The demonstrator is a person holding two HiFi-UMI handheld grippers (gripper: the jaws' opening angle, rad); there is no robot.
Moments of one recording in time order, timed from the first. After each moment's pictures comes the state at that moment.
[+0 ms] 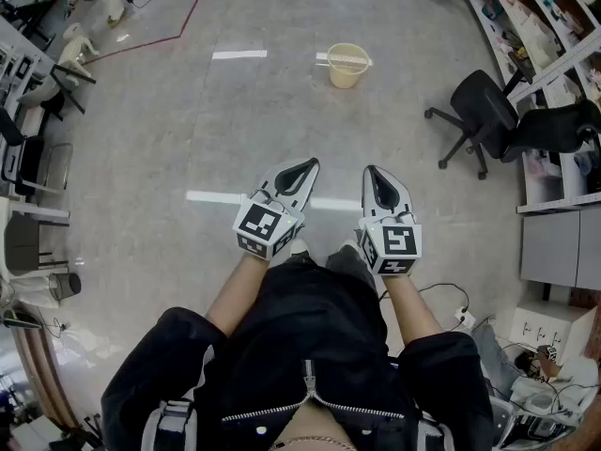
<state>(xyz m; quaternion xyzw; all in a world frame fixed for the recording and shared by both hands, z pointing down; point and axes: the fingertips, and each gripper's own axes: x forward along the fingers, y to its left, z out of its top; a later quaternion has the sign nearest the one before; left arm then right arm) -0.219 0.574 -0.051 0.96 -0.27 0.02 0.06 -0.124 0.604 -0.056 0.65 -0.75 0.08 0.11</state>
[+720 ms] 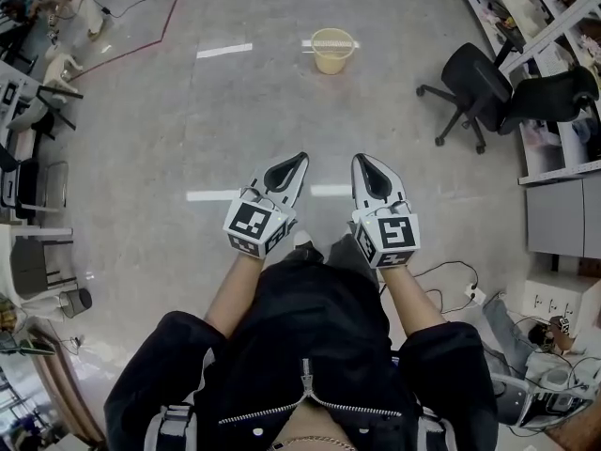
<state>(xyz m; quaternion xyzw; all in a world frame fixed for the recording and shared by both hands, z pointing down) -0.214 0.567 -0.043 0.96 -0.26 0.03 0.07 -0.124 0.597 -0.056 0.65 -0.75 0.09 0.07</state>
